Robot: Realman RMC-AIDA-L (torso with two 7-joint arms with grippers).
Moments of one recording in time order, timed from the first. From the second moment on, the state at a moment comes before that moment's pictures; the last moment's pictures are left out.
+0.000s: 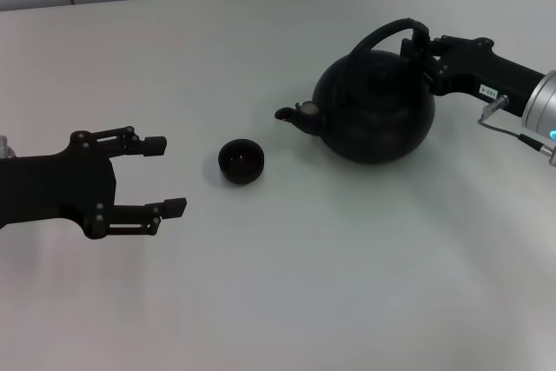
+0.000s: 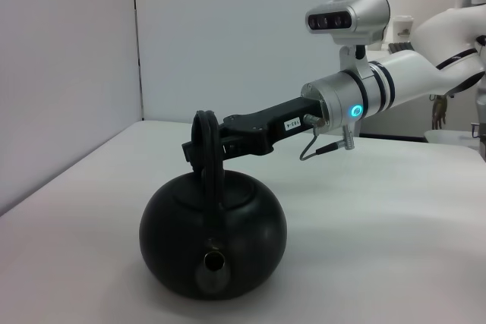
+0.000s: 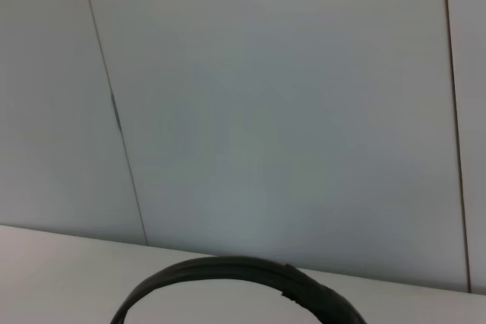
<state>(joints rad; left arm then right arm) -0.43 -1.99 1.04 0.80 1.79 1.61 -1.24 0.53 2.08 -0.40 -0.39 -1.79 -1.18 1.02</state>
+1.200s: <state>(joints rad) -0.41 -1.99 1.04 0.80 1.79 1.61 -1.24 0.55 2.08 -0.40 -0.44 -1.79 -1.23 0.99</state>
